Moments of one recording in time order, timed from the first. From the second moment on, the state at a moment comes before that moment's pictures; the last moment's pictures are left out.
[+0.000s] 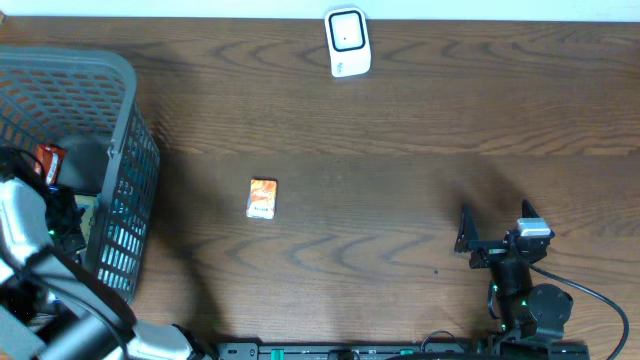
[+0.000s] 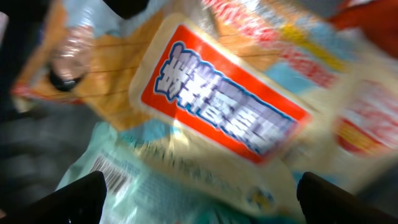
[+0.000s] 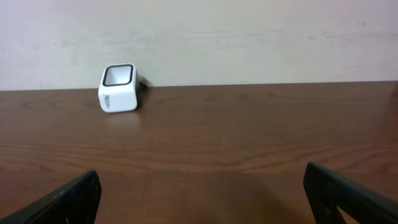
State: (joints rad) left arm 0.72 1.70 1.19 -0.99 -0.16 -1.30; right arm -0.14 0.01 0.01 -0.06 -0.21 0.04
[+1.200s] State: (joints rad) left arm 0.72 1.38 1.10 -0.73 -0.20 -0.92; right arm -0.14 0.01 0.01 -0.06 -0.21 0.04
